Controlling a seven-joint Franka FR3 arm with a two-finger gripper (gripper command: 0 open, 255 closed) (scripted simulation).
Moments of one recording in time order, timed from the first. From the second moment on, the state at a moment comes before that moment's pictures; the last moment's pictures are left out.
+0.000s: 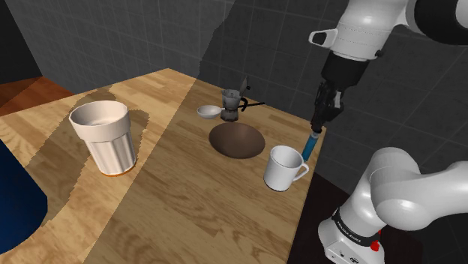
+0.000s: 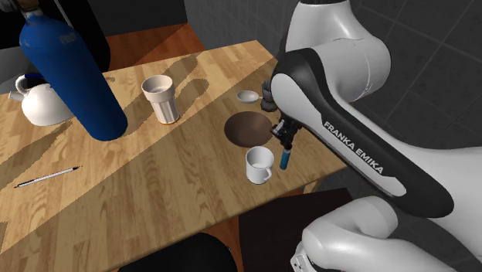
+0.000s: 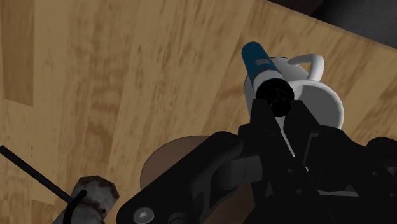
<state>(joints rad) 0.25 -0.96 0.12 -2.39 0.10 1.44 -0.23</state>
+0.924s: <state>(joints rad) 0.22 -0.57 0.15 -2.03 0.08 1.47 -0.21</state>
